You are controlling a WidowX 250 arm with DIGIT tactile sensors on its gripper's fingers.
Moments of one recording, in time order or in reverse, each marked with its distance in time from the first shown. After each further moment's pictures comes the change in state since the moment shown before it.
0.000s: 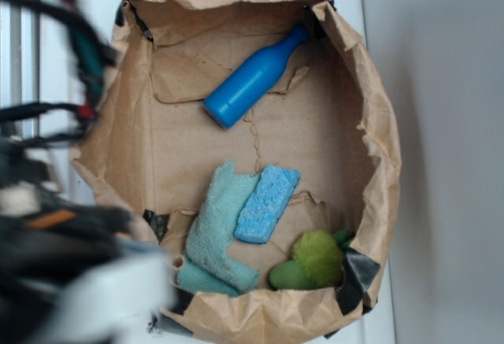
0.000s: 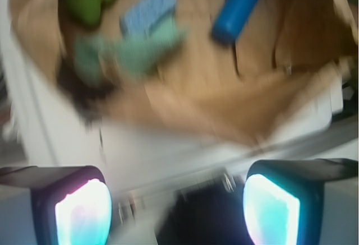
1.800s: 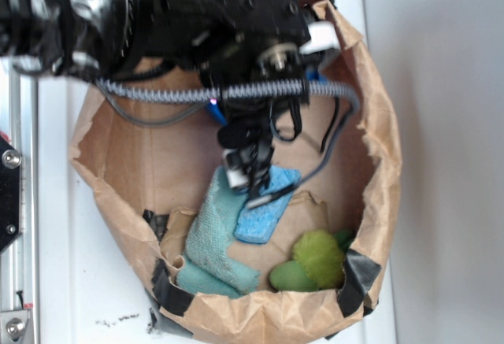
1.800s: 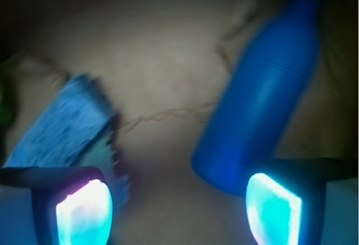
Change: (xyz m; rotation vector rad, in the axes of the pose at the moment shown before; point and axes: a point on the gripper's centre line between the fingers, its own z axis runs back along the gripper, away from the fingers) arm 0.082 0.103 -0.118 -0.185 -0.018 0.258
